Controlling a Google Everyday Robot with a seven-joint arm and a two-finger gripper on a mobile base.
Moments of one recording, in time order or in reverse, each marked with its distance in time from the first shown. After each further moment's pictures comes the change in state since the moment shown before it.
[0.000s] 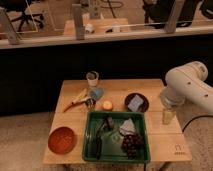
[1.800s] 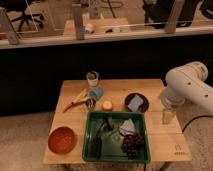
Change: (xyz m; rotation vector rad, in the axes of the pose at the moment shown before) arm 0.001 0.000 0.001 -0.001 -0.001 0.001
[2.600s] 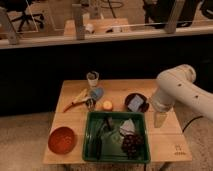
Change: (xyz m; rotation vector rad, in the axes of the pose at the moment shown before) arm -0.068 0.020 0.011 -0.048 -0.102 -0.206
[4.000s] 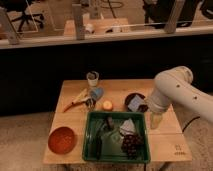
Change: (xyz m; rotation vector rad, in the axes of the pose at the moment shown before) arm -0.013 0.005 -0.003 0.005 -0.098 -0.105
